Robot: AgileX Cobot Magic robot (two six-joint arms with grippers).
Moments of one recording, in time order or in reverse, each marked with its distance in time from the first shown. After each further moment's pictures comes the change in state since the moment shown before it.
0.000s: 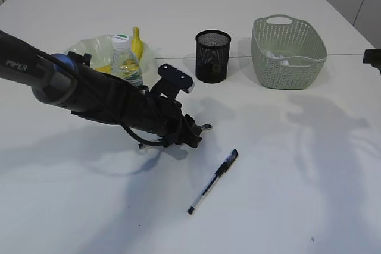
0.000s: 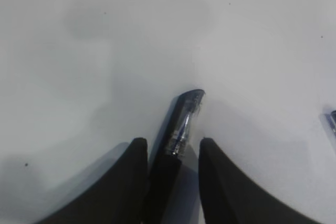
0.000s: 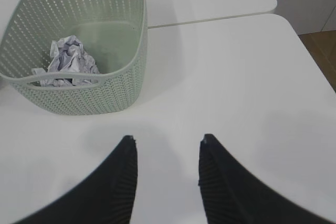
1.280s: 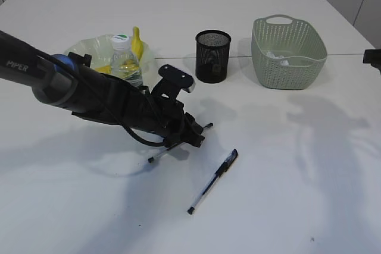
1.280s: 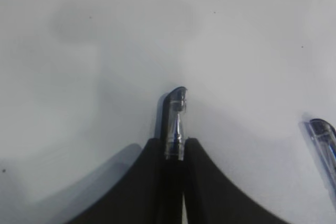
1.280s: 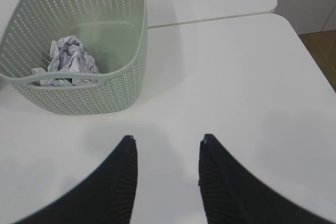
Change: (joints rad) left arm 0.000 0.000 0.000 -0.032 0.040 -0.002; right arm 0.000 0.000 0.000 0.000 0.000 0.000
